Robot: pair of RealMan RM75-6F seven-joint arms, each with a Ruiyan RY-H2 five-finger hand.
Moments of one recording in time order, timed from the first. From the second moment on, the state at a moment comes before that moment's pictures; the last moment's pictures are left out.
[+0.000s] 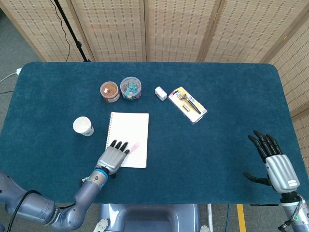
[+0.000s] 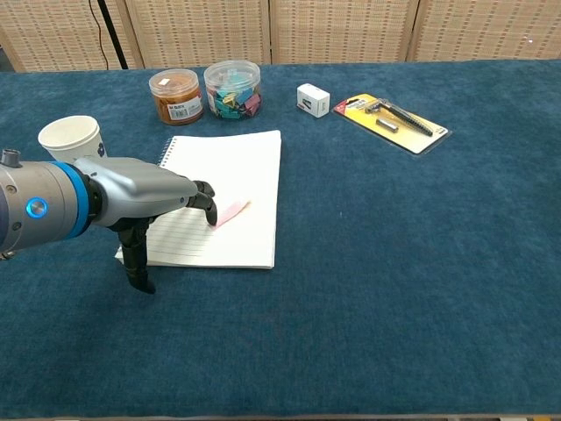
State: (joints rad) left arm -1.08 -1.52 0.02 -1.99 0.36 1.21 0.97; right arm 0.15 -1.02 0.02 -1.70 -1.66 1.50 0.18
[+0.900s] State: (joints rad) left arm -1.07 -1.51 0.01 -1.99 0.35 1.20 0.97; right arm 0.15 -1.02 0.02 -1.71 -1.67 1.50 0.18
